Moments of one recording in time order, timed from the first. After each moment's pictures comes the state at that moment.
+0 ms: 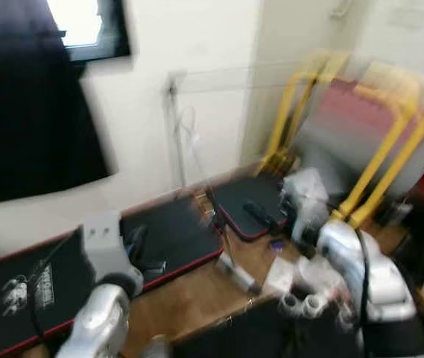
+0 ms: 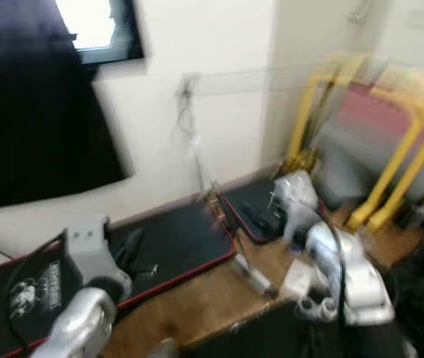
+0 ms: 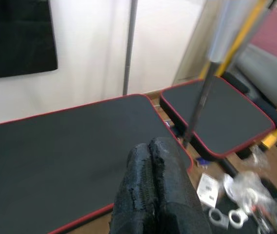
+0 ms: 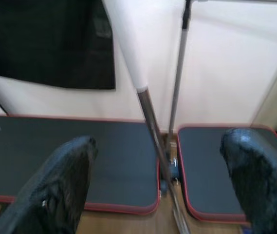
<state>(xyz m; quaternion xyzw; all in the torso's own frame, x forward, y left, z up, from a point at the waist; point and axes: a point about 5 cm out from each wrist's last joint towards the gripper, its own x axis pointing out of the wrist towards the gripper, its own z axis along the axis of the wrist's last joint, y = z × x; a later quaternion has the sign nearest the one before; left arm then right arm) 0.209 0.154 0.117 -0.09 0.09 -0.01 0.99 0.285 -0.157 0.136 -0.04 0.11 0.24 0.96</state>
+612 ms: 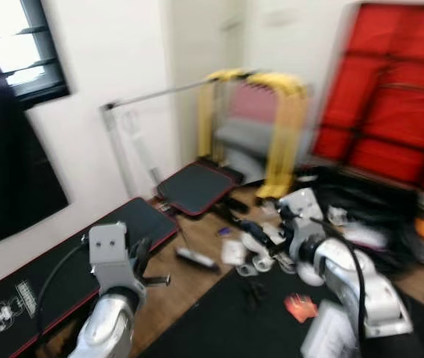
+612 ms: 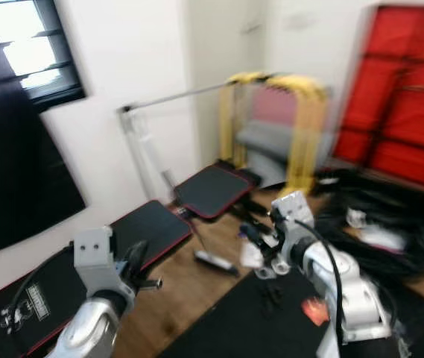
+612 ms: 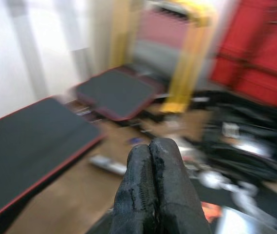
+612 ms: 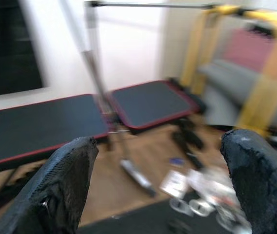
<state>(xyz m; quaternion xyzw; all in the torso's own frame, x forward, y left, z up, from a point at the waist) 0.222 0.151 0.129 -0.07 0.05 -0.02 1.00 0.292 -0.155 0.139 -0.04 0.09 0.22 0.97</state>
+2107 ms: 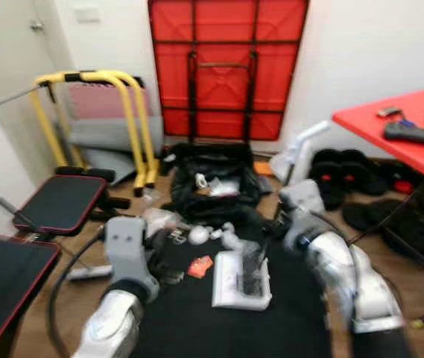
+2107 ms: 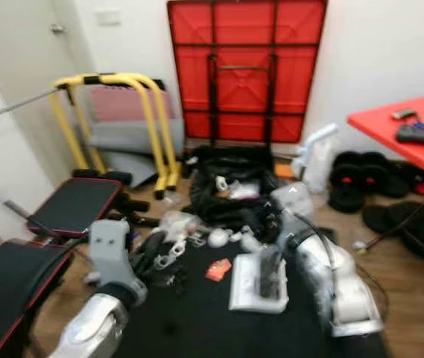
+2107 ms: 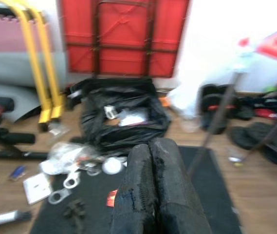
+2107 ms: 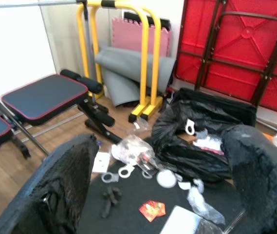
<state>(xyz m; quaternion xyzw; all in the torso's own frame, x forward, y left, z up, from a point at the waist) 0.226 0.149 0.129 -0.04 0.01 -0.05 1.00 0.295 -0.131 0.142 -0.03 0.06 0.24 0.97</state>
